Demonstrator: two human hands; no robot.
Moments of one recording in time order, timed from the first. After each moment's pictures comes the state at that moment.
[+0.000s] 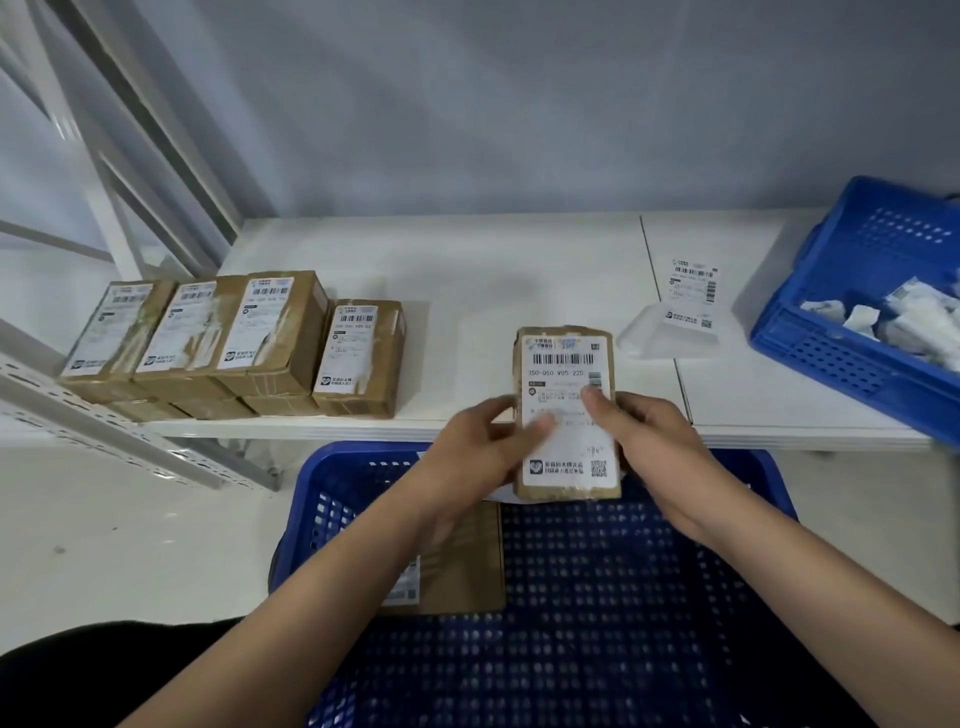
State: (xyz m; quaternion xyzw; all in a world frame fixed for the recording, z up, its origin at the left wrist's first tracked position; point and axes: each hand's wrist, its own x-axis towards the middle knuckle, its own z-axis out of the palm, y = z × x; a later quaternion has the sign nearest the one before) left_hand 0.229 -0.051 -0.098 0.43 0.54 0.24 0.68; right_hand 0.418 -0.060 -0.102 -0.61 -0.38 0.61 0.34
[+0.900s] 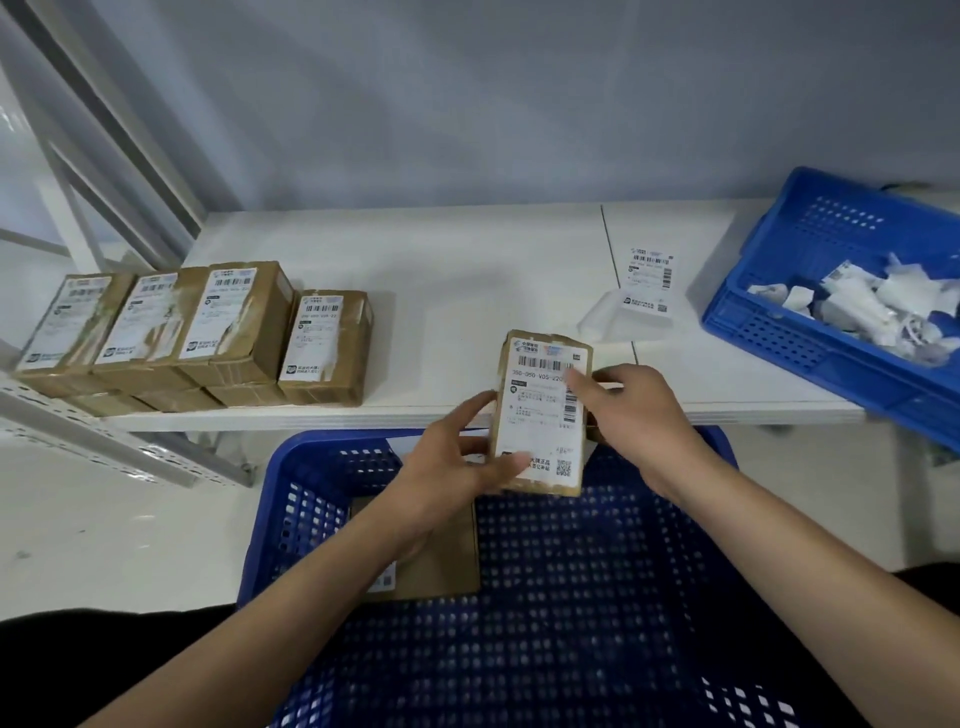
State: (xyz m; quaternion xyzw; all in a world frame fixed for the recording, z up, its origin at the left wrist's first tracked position) left_hand 0.237 -0.076 -0.118 0.49 0.56 0.23 0.63; right_hand 0.441 -0.055 -0.110 -0.71 -0.42 0.47 0.31
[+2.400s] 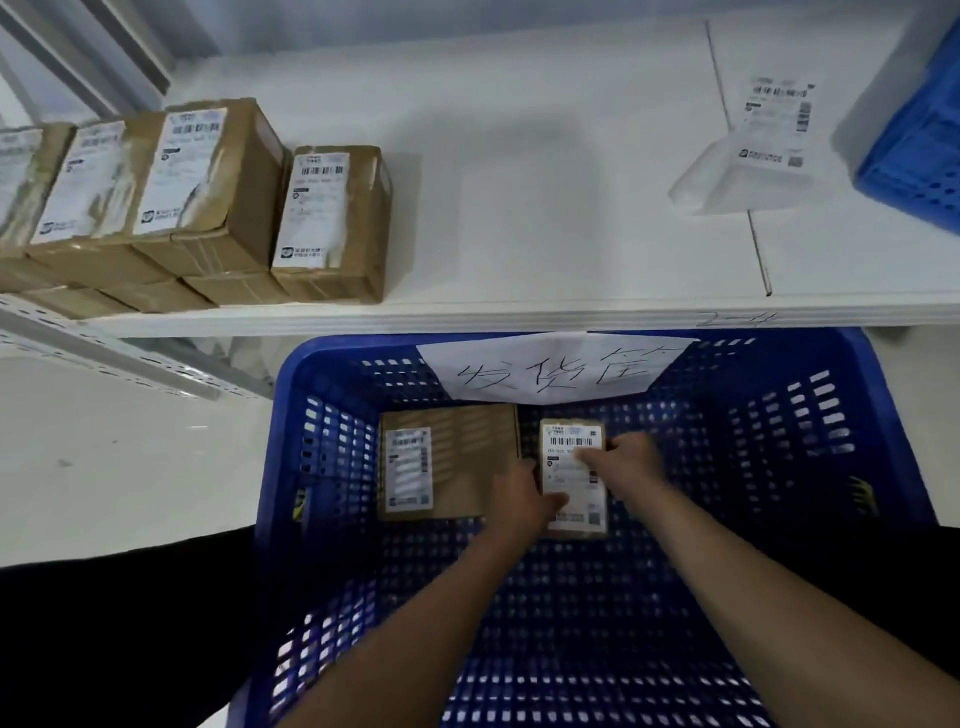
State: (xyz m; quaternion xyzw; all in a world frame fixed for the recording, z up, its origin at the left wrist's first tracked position) left_hand 0.254 -0.128 -0.356 0.50 0.67 0.07 0.54; right_hand 0.399 -0.102 -0.356 -0.80 -0.29 0.50 0.14
